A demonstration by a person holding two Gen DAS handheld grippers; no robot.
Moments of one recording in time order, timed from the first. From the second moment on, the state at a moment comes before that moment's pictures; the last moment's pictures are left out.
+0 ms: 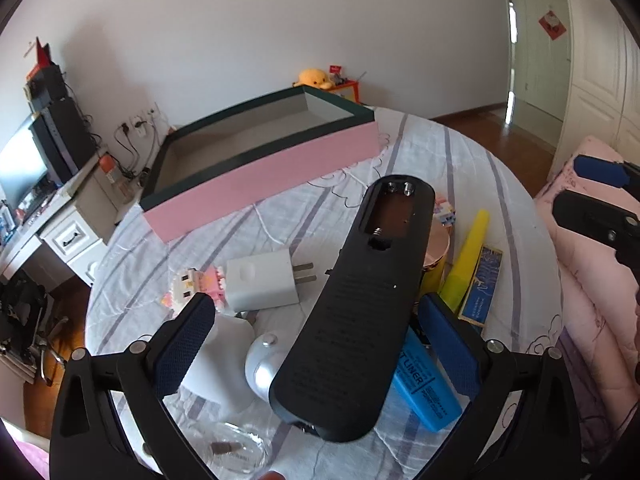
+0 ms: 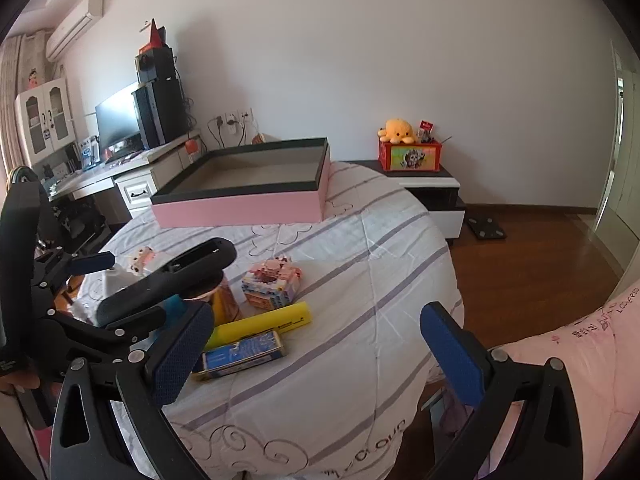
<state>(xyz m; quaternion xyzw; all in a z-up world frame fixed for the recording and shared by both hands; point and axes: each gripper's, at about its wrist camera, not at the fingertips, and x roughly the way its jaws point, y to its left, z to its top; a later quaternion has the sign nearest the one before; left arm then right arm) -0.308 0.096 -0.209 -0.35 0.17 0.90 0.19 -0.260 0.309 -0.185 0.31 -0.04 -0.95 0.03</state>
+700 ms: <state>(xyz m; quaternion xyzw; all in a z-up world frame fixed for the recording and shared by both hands) -0.319 0.092 -0.204 -0.35 0.15 0.89 0.23 -0.285 0.300 -0.198 0.33 -0.04 -0.94 0.04</state>
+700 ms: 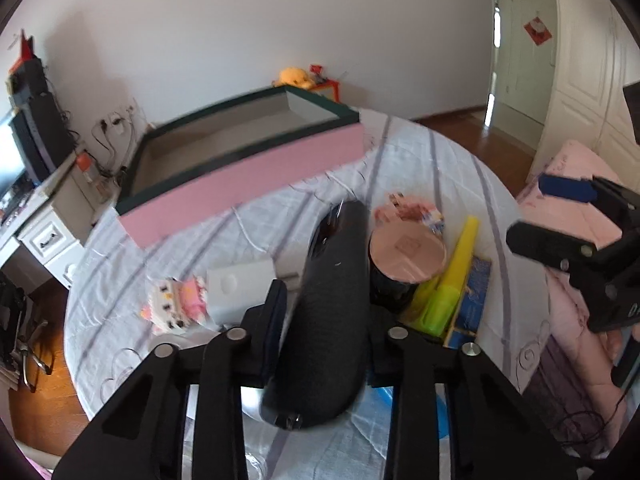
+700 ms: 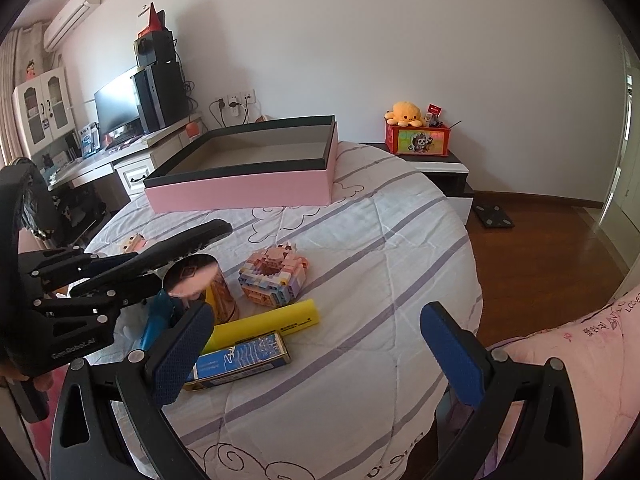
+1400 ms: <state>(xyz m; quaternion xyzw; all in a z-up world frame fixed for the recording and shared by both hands) -0.319 0.074 -0.187 -0.33 0.10 0.91 0.23 -0.306 0.267 -0.209 0.35 -0.03 -0.93 0.09</state>
